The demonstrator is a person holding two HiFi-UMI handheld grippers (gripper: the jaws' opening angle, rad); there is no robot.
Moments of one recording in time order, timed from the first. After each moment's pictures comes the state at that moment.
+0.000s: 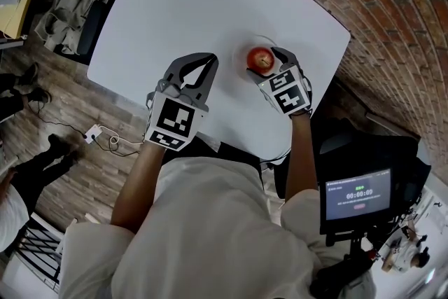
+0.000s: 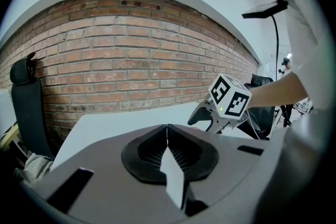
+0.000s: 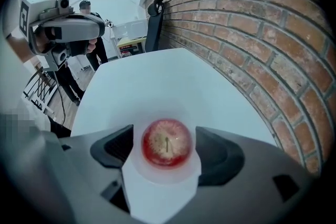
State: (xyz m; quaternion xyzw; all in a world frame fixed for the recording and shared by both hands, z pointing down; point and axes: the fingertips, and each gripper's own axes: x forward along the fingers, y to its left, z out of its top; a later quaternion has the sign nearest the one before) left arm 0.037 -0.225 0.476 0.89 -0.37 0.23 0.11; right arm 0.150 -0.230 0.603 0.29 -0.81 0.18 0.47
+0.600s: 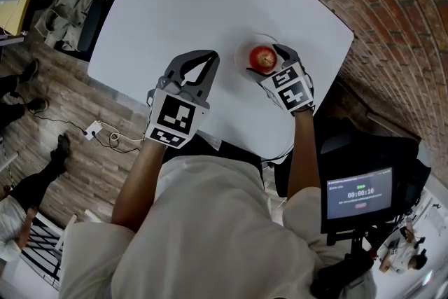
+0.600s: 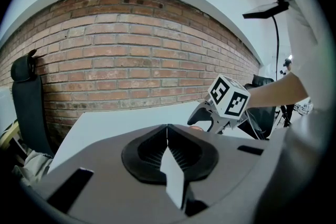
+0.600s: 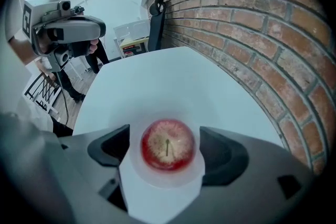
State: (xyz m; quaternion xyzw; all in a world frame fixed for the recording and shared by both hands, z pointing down) left arm 0.032 -0.229 0.483 0.89 -0.38 0.23 0.12; right arm 0.145 -0.232 0.614 0.27 -0.82 0.18 0.47
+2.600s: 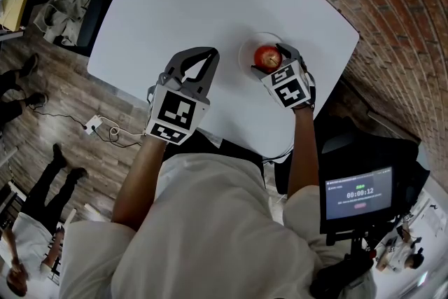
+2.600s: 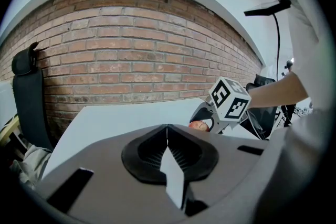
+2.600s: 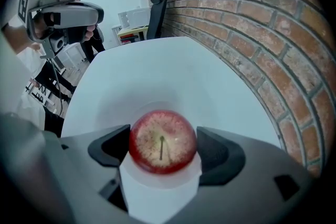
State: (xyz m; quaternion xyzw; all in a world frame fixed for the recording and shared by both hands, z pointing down) left arm 0.020 -0.234 0.500 0.88 -0.38 0.23 0.14; right arm 0.148 -0.234 0.636 0.27 -0.79 0.17 0.52
